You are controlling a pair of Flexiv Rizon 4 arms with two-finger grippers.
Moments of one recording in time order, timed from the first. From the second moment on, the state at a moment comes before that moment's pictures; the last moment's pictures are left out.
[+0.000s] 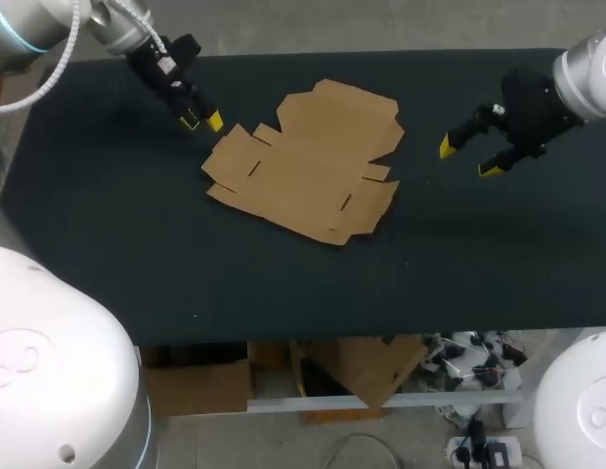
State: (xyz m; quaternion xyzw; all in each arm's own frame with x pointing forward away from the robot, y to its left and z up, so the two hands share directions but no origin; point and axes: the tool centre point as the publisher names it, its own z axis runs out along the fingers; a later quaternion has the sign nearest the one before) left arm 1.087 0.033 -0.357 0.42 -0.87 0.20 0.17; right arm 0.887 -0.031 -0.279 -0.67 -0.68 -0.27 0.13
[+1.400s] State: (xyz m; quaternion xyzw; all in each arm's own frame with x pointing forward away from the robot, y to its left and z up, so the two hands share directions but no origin) left arm 1.063 -0.007 -0.383 0.47 -0.85 0.19 0.16; right arm 0.887 -0.031 -0.279 -0.67 -0.68 -0.27 0.13
